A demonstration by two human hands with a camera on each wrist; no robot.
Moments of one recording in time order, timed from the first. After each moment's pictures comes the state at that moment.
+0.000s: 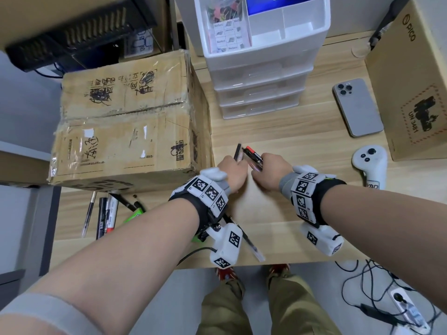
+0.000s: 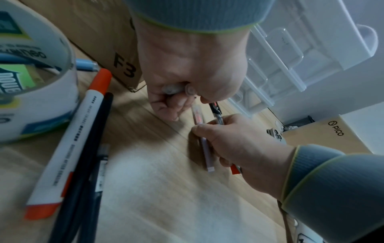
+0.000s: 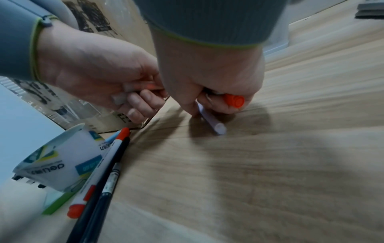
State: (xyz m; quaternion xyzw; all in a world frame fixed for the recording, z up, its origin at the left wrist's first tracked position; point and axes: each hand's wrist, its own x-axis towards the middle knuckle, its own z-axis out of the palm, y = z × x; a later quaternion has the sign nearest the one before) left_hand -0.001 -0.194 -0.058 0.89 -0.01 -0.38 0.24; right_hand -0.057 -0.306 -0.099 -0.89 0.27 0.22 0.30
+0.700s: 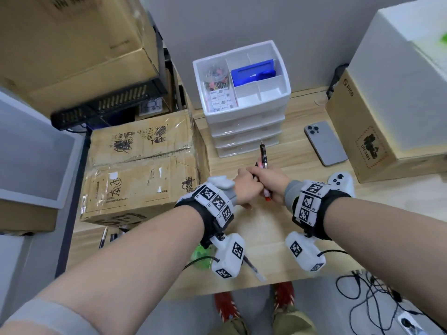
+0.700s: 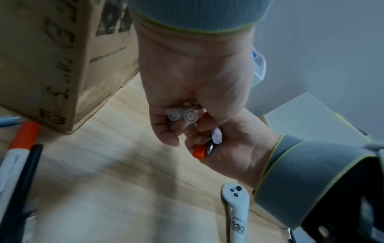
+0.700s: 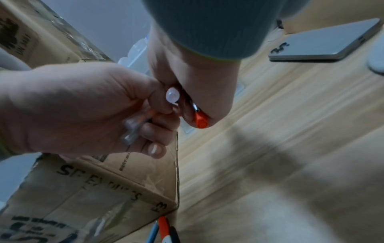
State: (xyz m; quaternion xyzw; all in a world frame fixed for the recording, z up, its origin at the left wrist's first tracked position) left_hand -0.007 -0.226 0.032 0.83 -0.17 -0.46 0.26; right_hand -0.051 -0.318 -0.015 -0.56 0.43 0.07 0.71
